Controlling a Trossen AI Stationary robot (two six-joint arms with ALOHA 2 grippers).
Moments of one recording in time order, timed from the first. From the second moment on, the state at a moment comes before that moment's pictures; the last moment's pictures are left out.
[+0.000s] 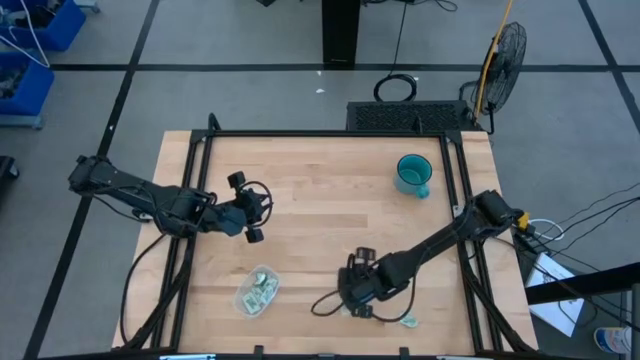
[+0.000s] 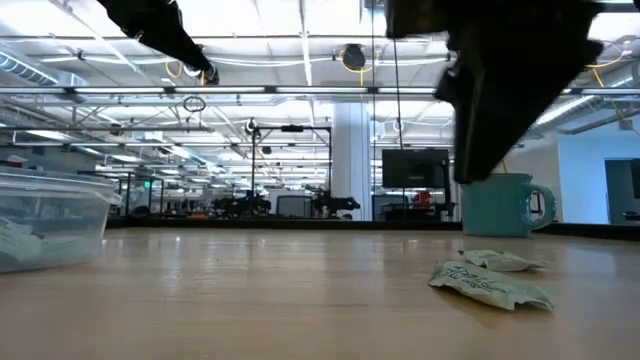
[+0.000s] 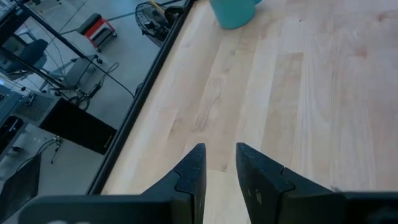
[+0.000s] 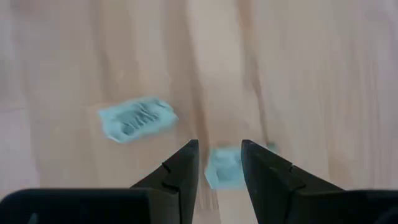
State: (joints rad) left arm -0.30 1.08 0.88 -0.57 -0.71 -0.12; right arm 0.51 1.90 1.38 -0.75 0.19 0.64
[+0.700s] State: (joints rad) left arm -0.30 1.08 0.88 -0.57 -0.71 -0.11; right arm 0.42 1.83 1.10 -0.63 0.07 0.96
